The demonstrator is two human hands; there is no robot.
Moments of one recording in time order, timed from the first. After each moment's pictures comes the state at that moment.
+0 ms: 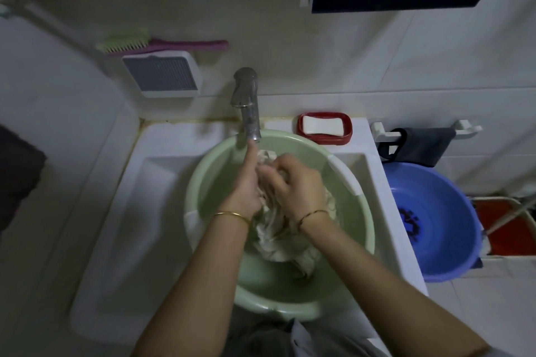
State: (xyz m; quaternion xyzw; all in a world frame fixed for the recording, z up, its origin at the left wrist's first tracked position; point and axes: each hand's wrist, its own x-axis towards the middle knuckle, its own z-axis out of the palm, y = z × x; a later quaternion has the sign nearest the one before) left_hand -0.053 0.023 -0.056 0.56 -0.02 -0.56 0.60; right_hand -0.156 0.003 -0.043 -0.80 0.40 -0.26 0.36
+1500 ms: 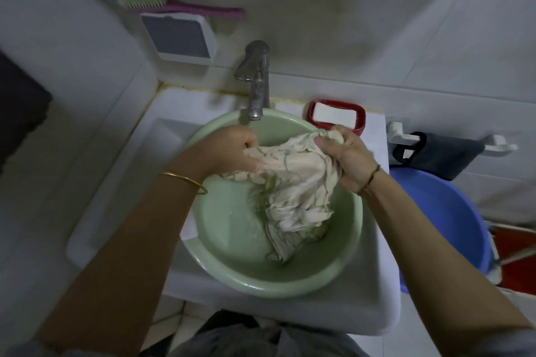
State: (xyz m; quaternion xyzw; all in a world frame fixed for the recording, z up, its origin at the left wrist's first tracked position) left_hand -0.032 0.046 -0.003 0.80 -0.53 -0.25 0.15; right_hand -0.212 -0.093 -0.047 -0.49 0.32 -0.22 0.78
